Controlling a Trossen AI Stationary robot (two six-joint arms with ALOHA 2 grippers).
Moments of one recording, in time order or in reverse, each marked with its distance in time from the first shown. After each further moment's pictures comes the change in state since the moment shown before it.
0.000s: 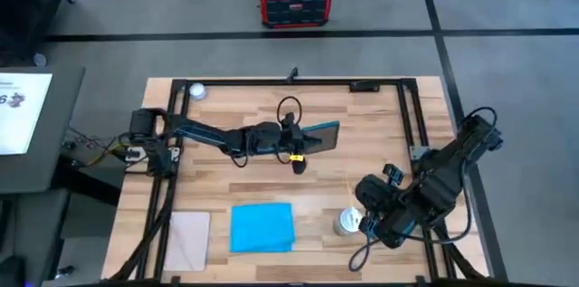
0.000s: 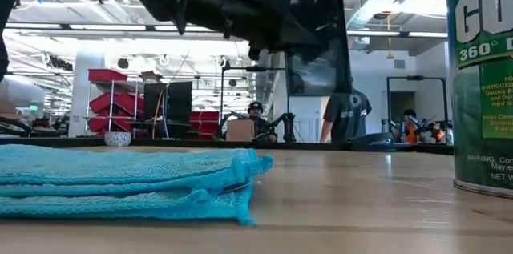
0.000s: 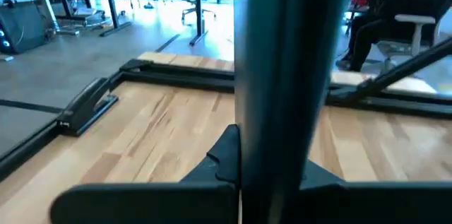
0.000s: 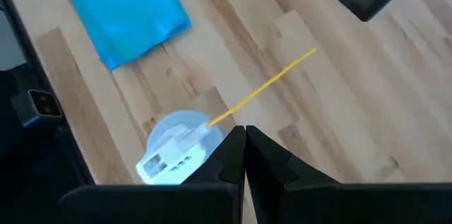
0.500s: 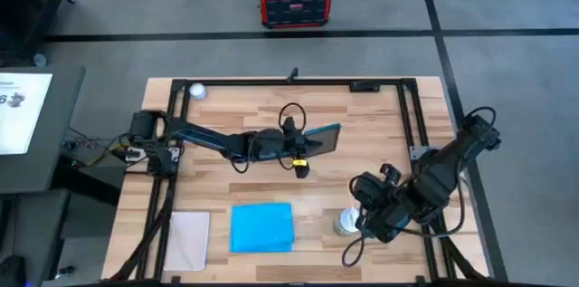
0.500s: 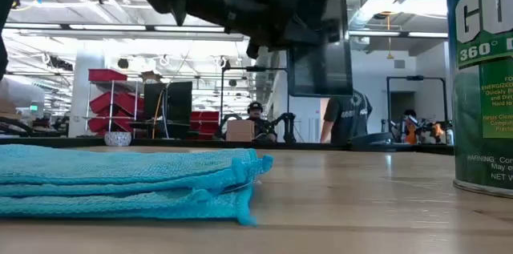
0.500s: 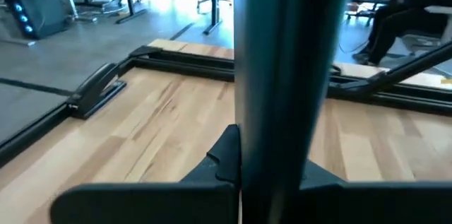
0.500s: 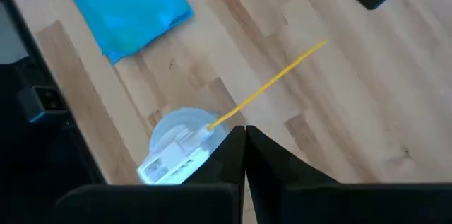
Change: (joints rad) left arm -0.071 0.008 0.021 -0.082 -0.145 -0.034; right arm -0.043 0.014 -0.001 0.028 -0.083 -0.026
